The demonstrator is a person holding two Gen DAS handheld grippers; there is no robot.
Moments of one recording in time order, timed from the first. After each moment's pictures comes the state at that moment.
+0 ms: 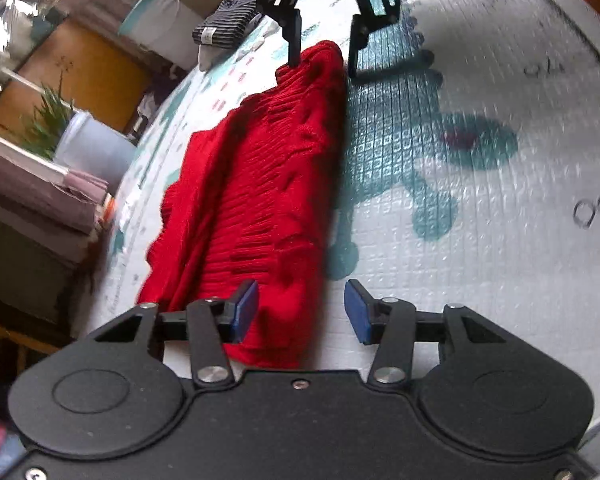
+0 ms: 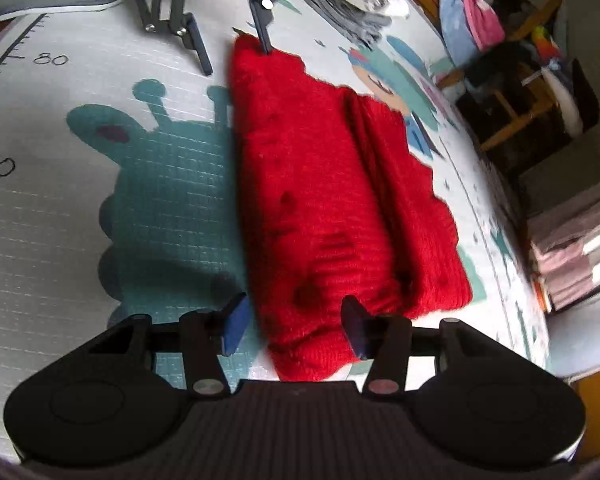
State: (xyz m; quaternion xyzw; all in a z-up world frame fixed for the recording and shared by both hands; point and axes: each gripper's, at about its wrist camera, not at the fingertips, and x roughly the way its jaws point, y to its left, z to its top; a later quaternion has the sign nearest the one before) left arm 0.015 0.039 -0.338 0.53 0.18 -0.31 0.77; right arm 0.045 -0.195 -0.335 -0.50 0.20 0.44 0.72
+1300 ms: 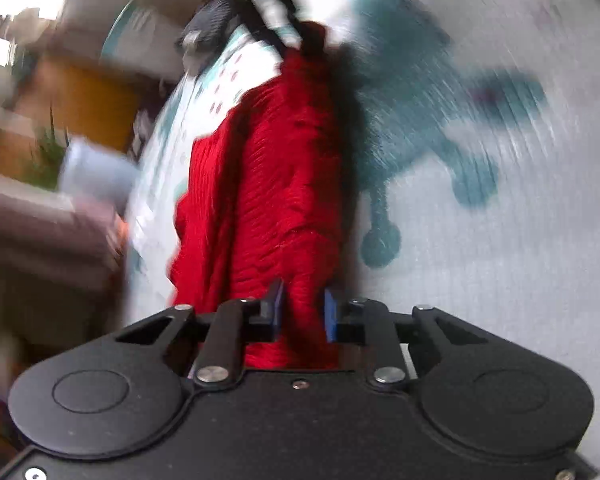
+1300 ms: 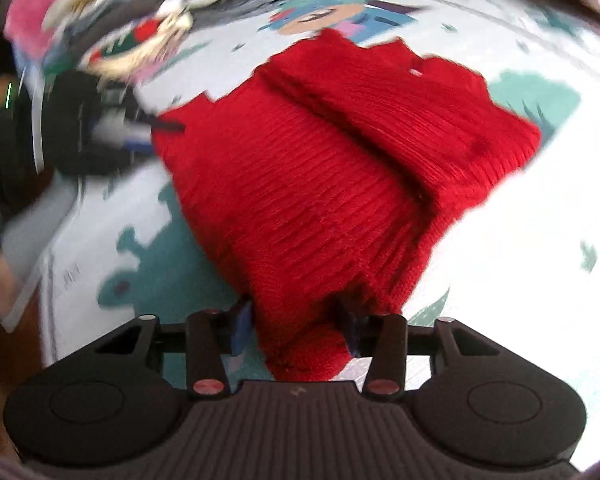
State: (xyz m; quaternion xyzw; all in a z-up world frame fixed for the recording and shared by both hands) left arm 0.023 0.050 -0.317 0.53 0.19 -0.32 0.76; right arm 0.160 -0.223 -0.306 -0.19 0.46 0.51 0.70
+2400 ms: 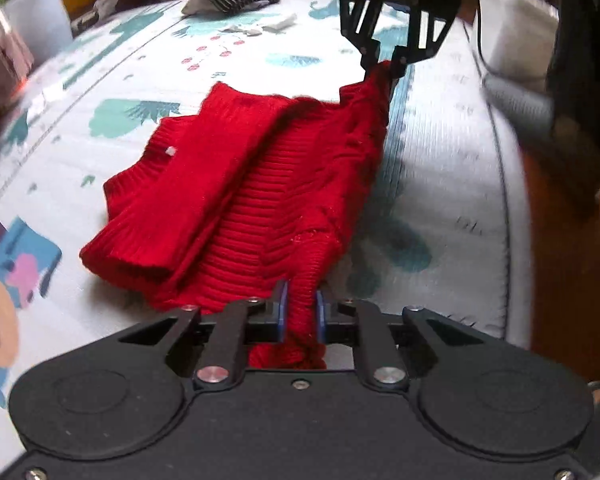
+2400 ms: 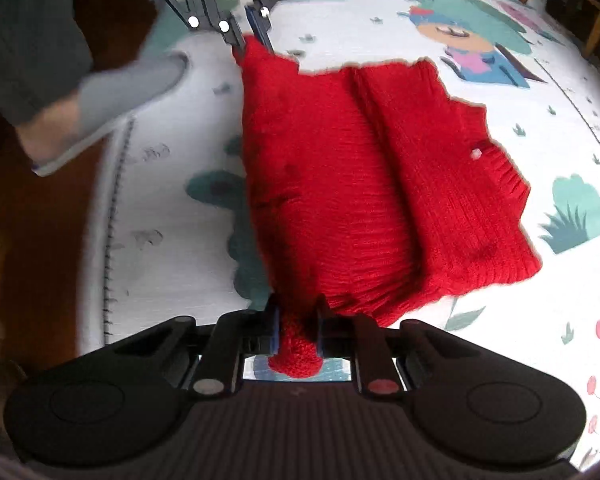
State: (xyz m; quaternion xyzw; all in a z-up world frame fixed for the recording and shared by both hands) left arm 0.067 0.082 -0.233 0.24 0.40 -0.45 0.76; right arm 0.098 -0.222 -0.245 -0.33 0.42 0.58 0.61
